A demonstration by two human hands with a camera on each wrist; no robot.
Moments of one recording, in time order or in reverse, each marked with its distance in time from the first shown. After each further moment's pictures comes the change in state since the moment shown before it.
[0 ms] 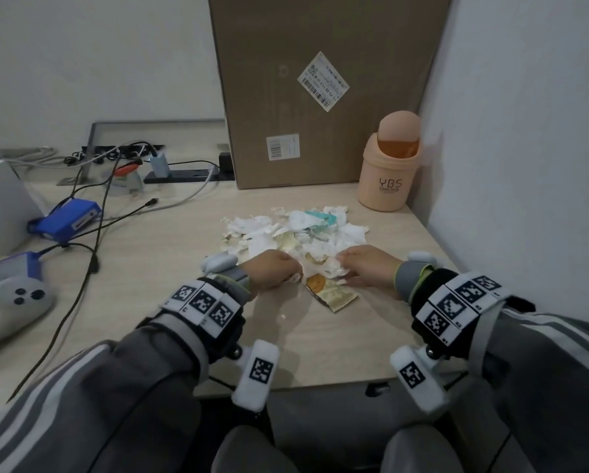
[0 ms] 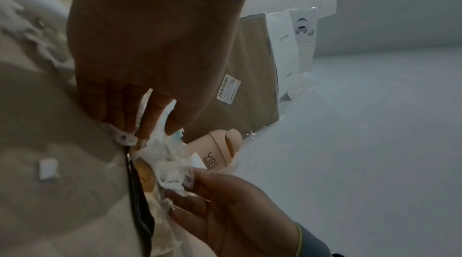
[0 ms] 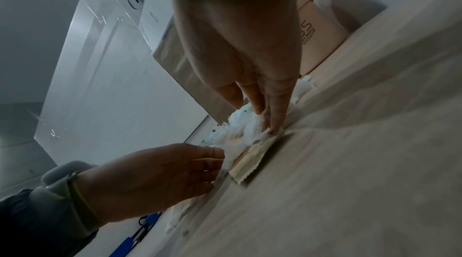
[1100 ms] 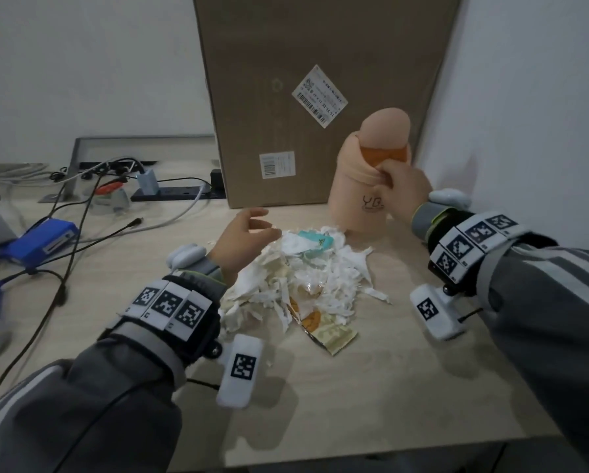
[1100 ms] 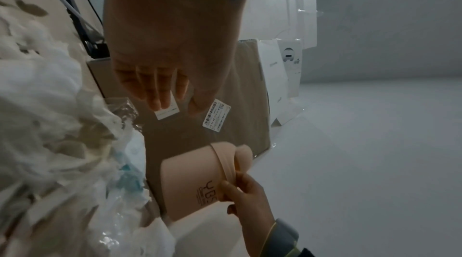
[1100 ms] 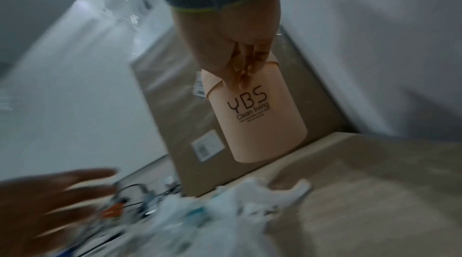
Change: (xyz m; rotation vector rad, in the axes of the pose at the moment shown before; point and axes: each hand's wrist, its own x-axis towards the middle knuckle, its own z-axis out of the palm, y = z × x) left_hand 0.042 0.035 -0.042 -0.330 0.385 0.222; right_hand 0.082 -0.043 -0.123 -0.539 0.693 -0.439
